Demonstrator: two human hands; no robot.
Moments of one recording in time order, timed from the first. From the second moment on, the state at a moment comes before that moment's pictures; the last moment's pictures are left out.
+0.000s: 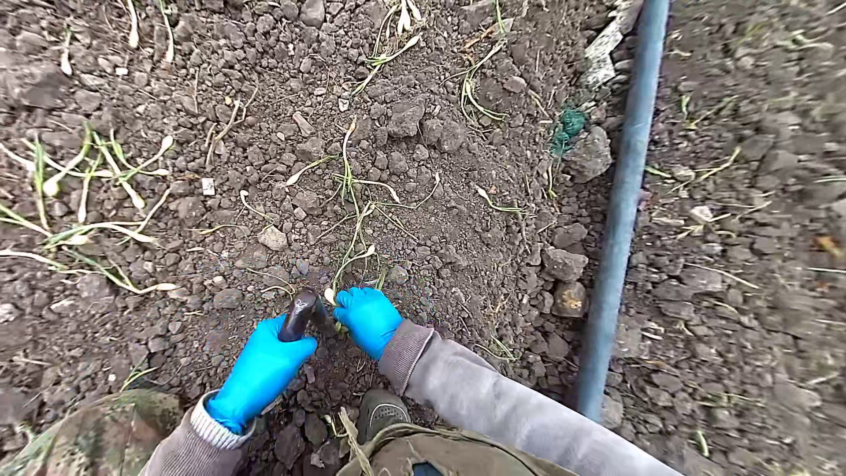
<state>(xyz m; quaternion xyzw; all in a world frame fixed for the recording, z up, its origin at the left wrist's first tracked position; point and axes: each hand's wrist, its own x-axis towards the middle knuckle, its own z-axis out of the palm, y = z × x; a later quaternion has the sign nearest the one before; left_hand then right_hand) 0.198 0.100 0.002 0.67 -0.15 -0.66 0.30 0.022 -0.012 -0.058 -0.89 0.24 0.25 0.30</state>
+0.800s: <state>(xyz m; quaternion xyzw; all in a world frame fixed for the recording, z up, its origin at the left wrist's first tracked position) 0.261 0.132 0.000 0.70 -0.15 -0.61 0.34 0.057 -0.020 -0.070 -0.89 0.33 -0.13 0.30</state>
